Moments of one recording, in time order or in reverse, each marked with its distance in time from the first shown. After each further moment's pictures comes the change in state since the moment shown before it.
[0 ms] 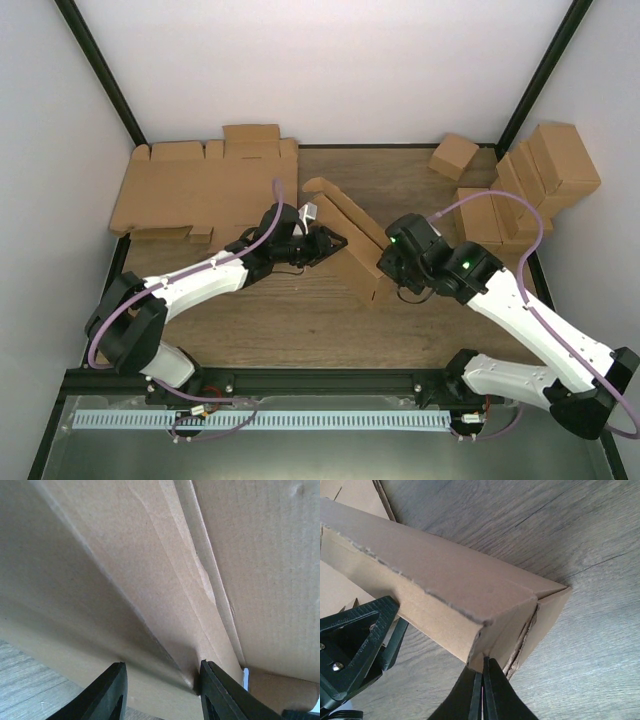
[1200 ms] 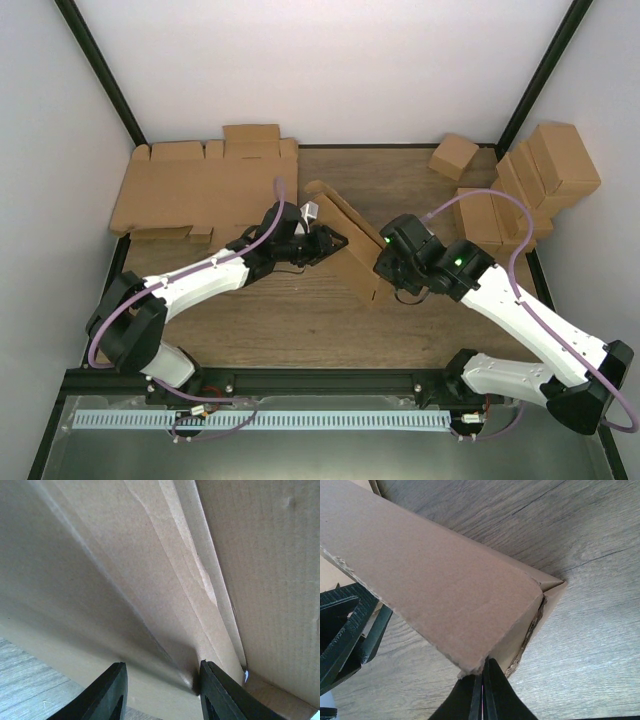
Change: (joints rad) left arm -0.003 0.006 0.027 -0.038 -0.018 0.006; right arm 0.000 0.039 -0.010 -0.011 -0.035 -0.054
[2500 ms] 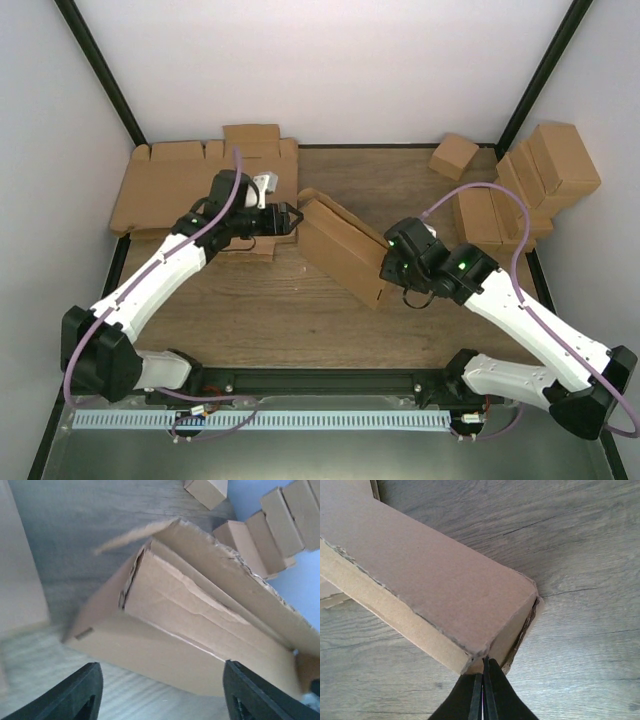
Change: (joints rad) left arm 0.250 -0.179 0.154 -0.459 0.010 0.531; right arm -0.013 -0.038 -0.040 0.010 0.055 -0.214
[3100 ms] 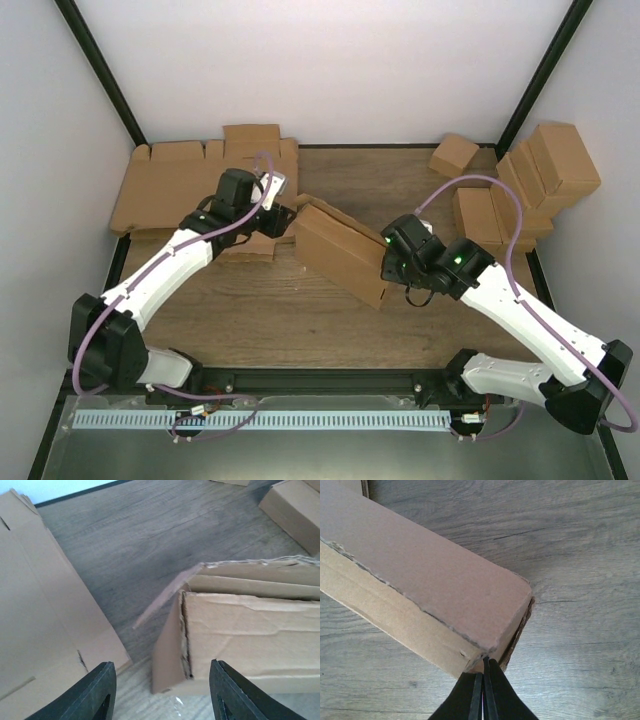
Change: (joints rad) left arm 0.015 0.050 0.034 0.008 -0.156 0.499; right arm -0.007 0.043 0.043 -0.051 0.026 -0.137
